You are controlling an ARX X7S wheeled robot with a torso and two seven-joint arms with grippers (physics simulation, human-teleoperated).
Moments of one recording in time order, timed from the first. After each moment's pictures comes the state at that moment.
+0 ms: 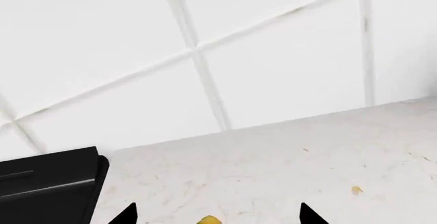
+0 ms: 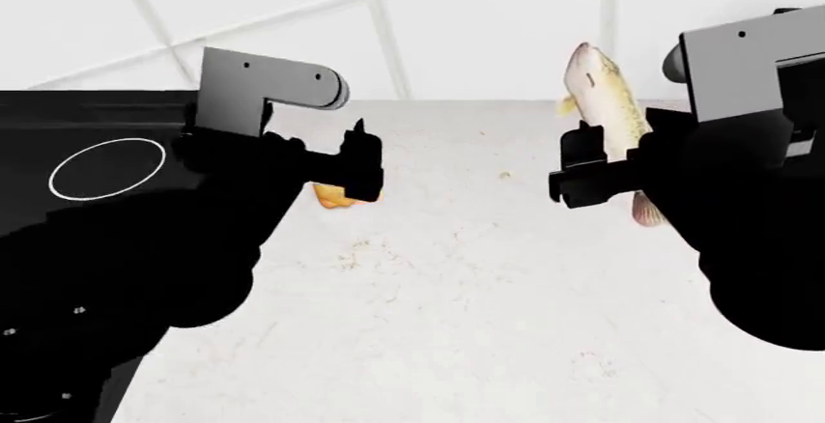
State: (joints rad) left arm -1.00 -0.47 0.45 0.35 -1.20 -1.00 -0.78; right arm 1.15 0.79 -0.46 -0.41 1.65 1.10 1.07
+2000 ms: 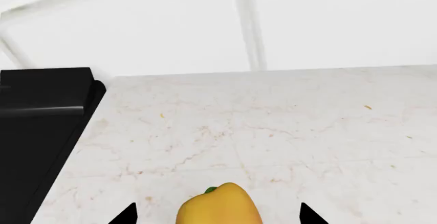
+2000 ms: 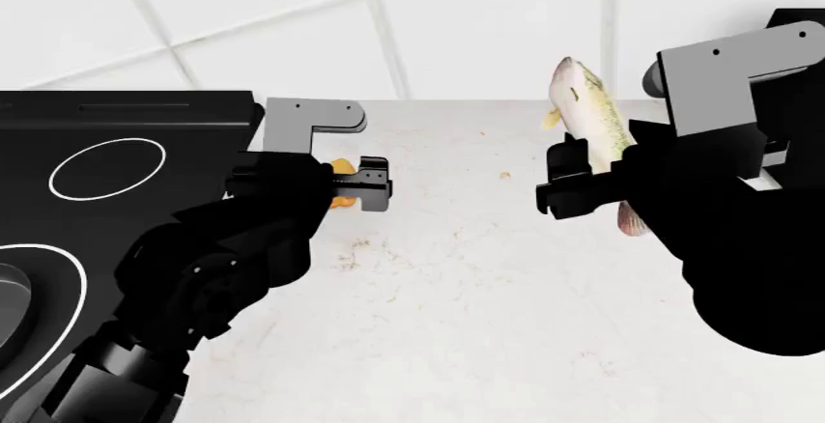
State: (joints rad) left arm -0.99 -0.30 0.58 -0.18 -0.95 -0.77 -0.62; right arm 1.12 0.78 -0.50 -0.41 1.62 1.06 1.03
